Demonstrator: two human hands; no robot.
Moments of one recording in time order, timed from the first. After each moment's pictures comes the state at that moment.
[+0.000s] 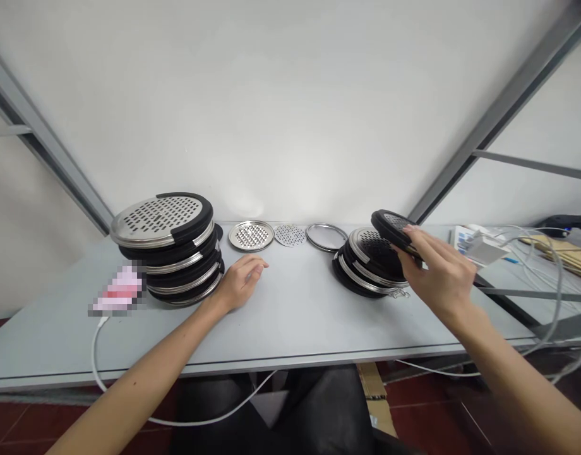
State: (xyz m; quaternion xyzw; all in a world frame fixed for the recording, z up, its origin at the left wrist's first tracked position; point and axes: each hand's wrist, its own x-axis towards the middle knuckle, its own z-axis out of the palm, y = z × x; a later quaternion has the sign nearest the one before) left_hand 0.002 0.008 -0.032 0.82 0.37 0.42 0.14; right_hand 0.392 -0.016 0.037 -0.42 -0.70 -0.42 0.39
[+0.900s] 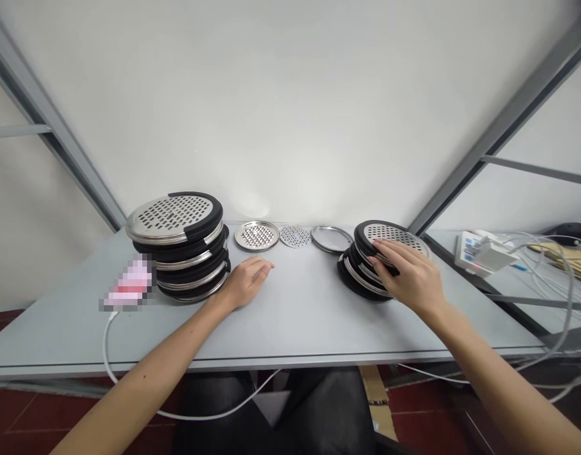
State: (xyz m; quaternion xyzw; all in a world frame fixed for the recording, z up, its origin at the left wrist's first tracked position) left_hand -0.001 0.010 -0.035 0.83 0.38 0.39 0.15; right_hand 0.370 -0.007 0.016 -0.43 -0.77 -0.29 0.36
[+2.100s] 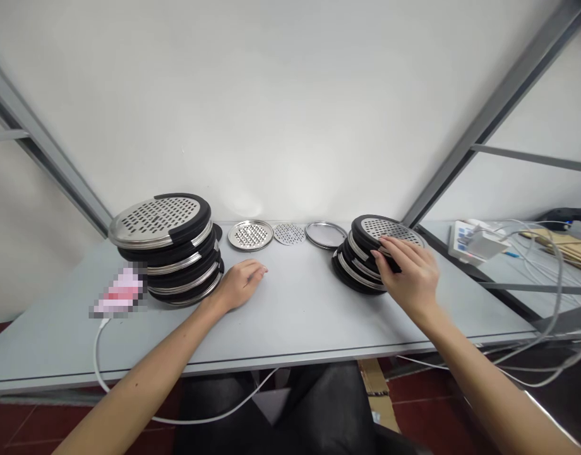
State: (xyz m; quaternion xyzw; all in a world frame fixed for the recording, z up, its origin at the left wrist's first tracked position) left_hand 0.000 0.011 -0.036 0.84 0.38 0.35 0.16; right_hand 0.373 -0.013 0.000 -0.47 -0.70 -0.33 0.42
